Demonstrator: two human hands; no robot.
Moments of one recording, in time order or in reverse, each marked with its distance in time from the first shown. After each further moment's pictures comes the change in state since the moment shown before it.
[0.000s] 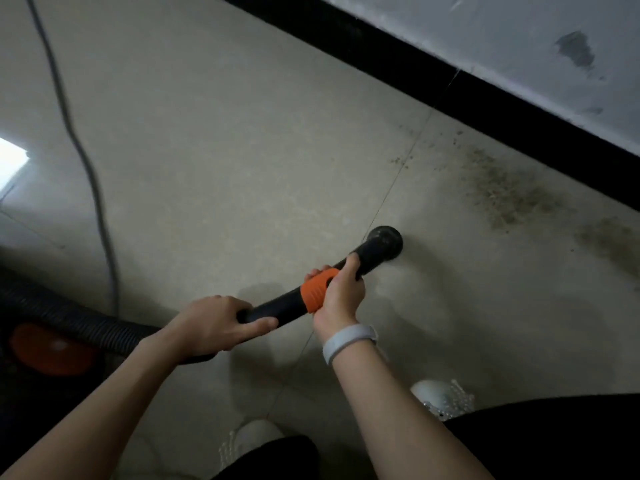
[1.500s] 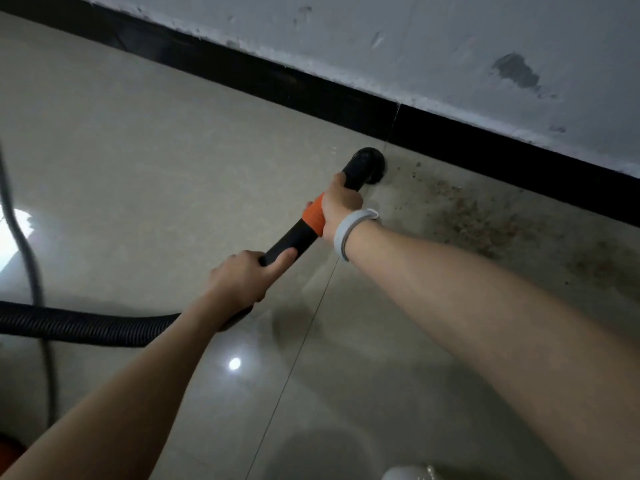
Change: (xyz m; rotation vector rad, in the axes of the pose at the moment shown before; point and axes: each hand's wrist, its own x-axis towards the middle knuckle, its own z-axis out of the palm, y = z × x) left_hand 0.136 0.117 -0.082 -0.151 0.360 -0.121; right_hand 0.111 -0.173 0.108 -0.466 -0.108 -0.155
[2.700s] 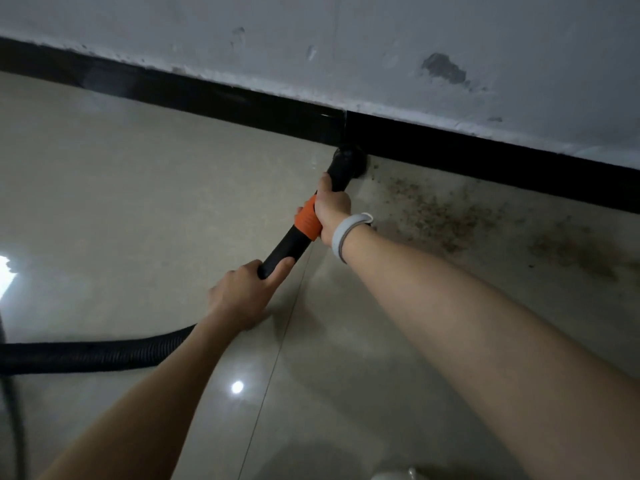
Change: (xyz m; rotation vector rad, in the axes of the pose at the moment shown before) left_hand 0.014 0.031 0.036 0.080 0.074 0.025; right_hand 0.024 -0.008 -0.049 -0.061 -0.080 -0.093
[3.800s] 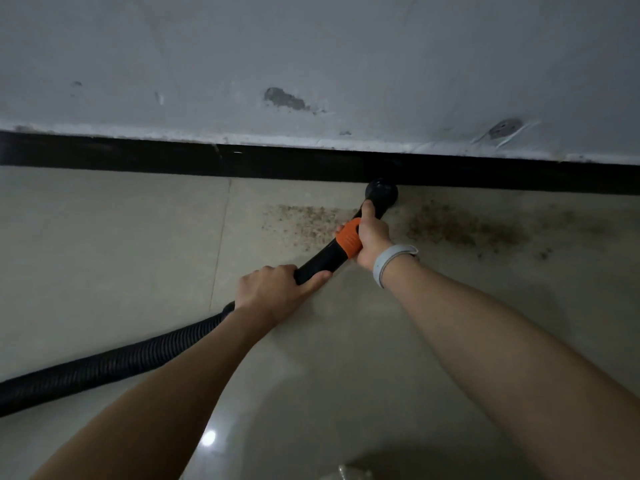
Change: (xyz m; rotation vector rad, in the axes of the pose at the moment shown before) left_hand -0.018 0.173 0.034 0.335 -0.120 0.476; right_hand -0.003 -0.009 -0.215 0.395 0.318 0.021
